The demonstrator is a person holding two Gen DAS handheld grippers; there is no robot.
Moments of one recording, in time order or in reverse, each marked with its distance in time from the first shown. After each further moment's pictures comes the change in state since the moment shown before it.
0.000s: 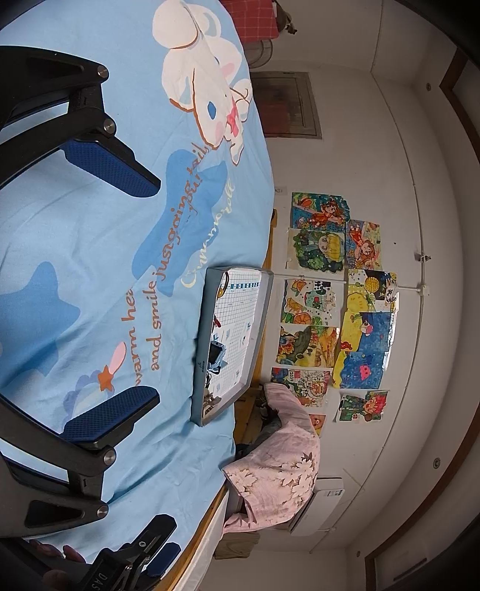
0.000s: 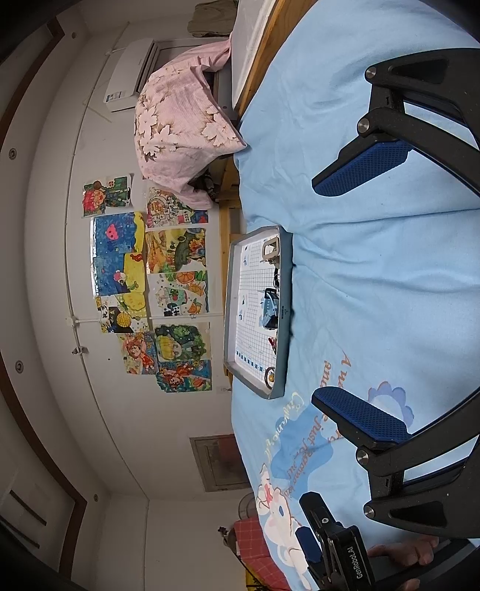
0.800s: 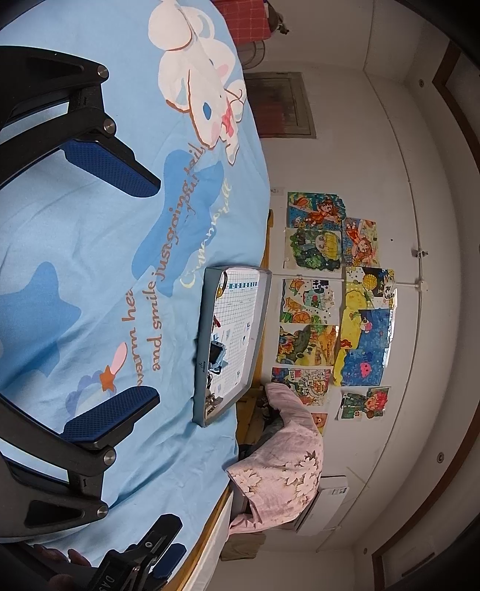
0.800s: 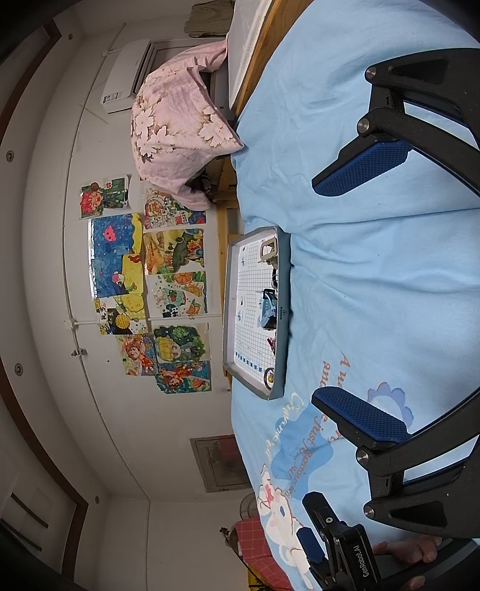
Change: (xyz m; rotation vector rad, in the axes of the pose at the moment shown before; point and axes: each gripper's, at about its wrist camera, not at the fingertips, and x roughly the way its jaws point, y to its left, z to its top) left arm 0.000 0.005 -0.002 0.020 -0.009 0.006; right arm 0.001 0.001 -0.001 0.010 0.006 -0.002
